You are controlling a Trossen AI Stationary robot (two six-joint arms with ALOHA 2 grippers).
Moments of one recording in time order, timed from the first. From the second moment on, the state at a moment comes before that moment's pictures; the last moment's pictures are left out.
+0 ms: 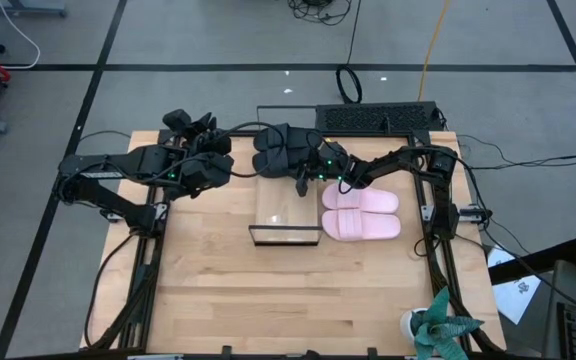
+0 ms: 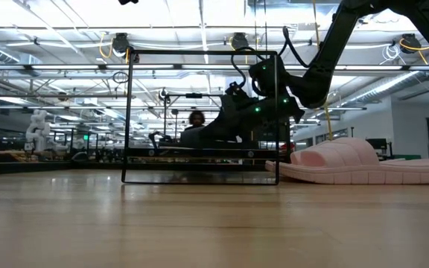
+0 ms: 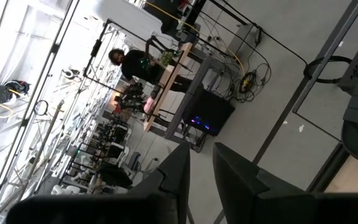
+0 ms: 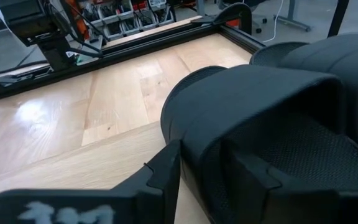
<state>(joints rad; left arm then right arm) -0.04 1.33 1.53 -1.05 -1.36 0.15 -0.44 1.98 0.89 0.80 -0.21 0.13</state>
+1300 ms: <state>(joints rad) -0.04 1.33 1.53 -1.05 -1.36 0.15 -0.44 1.98 0.89 0.80 -0.24 0.15</state>
